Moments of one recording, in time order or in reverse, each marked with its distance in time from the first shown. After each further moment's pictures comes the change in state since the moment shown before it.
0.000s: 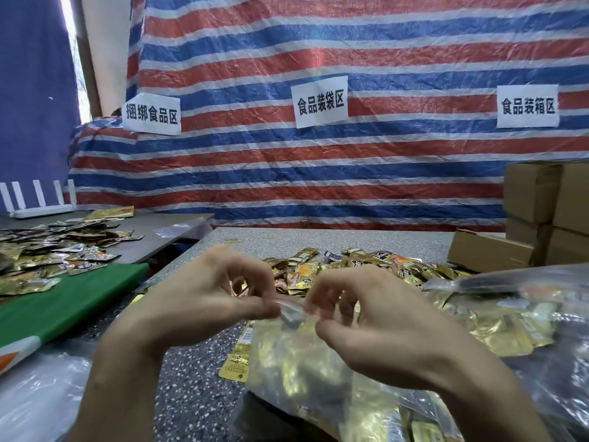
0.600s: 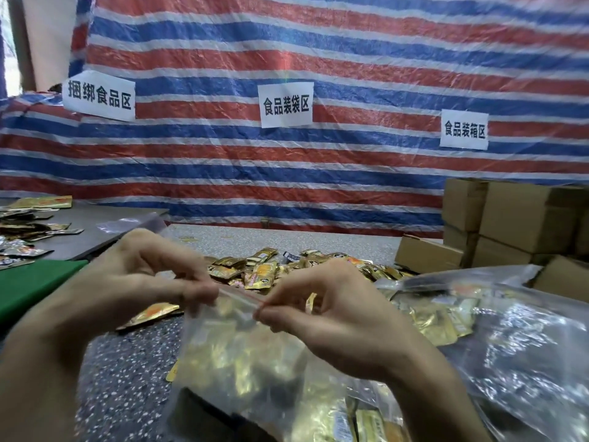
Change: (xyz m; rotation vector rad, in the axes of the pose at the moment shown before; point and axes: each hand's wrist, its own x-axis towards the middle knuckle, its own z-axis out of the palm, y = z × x) left_hand -0.001 -0.023 -0.013 -0.199 0.050 0.197; right_hand -0.006 0.000 -0.004 0.134 0.039 -0.102
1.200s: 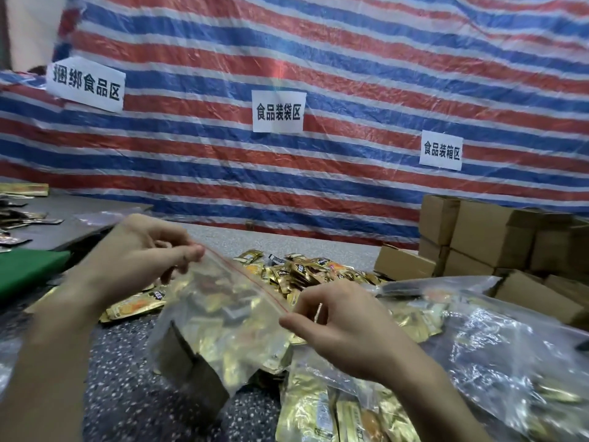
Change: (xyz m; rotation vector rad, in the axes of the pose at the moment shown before) left_hand 0.000 -0.022 -0.006 0.077 0.334 -0.234; right_hand -0.020 0.001 -0.001 -0.267 -0.010 0.226
